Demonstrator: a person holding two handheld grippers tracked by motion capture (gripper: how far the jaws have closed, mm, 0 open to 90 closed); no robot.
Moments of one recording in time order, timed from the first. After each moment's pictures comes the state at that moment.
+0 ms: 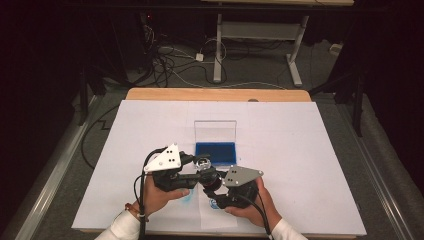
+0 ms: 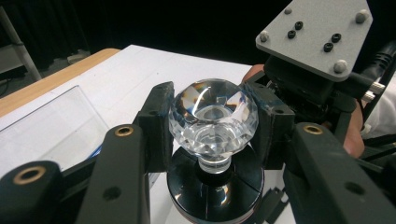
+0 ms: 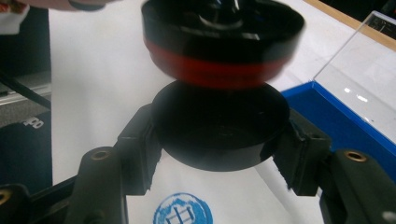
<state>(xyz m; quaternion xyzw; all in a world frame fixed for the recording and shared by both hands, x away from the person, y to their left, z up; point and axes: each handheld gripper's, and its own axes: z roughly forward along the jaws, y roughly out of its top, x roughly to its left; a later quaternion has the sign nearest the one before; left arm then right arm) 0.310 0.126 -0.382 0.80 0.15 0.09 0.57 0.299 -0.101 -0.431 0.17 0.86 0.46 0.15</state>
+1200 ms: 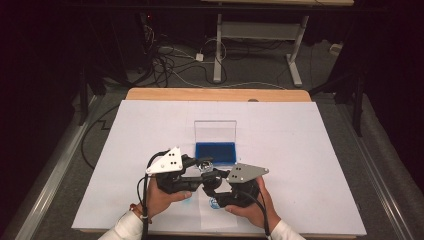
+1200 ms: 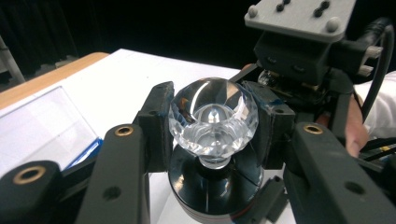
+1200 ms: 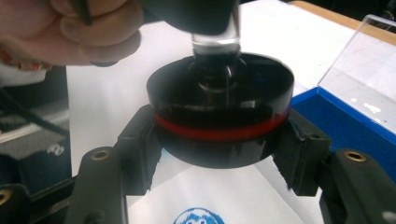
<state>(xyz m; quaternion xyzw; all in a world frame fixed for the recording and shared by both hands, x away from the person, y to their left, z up) 0.311 0.123 -0.398 0.79 0.14 0.07 0.59 0.299 -0.104 -0.429 0.20 0.84 0.49 0.12</state>
